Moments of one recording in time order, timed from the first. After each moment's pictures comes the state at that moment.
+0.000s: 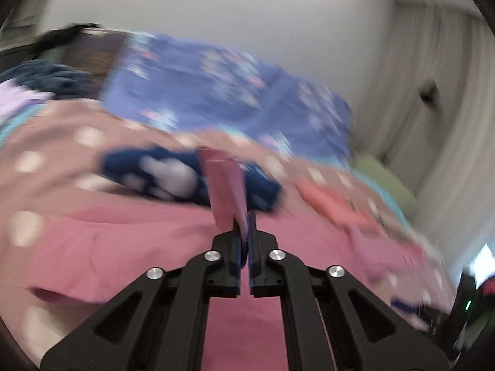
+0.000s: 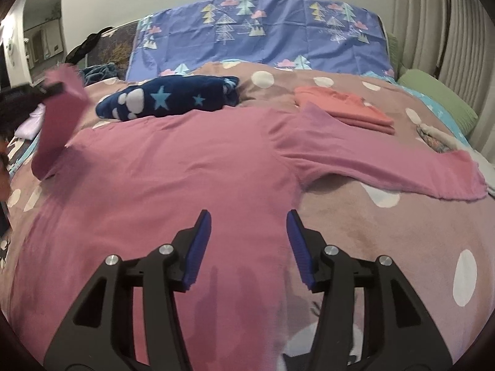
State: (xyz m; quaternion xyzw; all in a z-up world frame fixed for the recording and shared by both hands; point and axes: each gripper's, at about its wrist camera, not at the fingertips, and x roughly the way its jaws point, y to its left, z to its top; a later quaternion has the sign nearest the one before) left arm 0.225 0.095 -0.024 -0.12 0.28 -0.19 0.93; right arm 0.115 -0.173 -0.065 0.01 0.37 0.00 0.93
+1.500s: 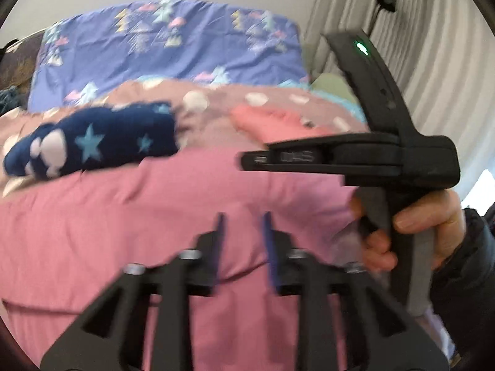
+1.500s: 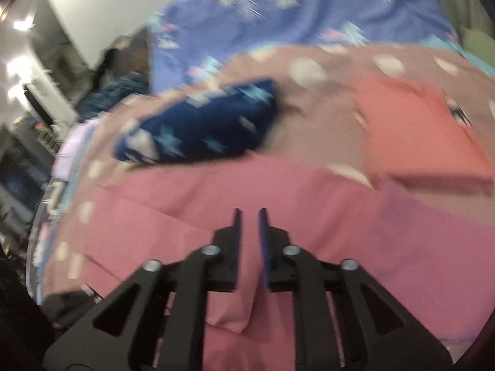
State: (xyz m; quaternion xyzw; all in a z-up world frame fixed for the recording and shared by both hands) left arm 0.232 -0.061 -0.066 -0.01 0.36 -0.25 0.90; right arm 0.316 -0.206 -0.065 0.12 0.45 0.13 0.87
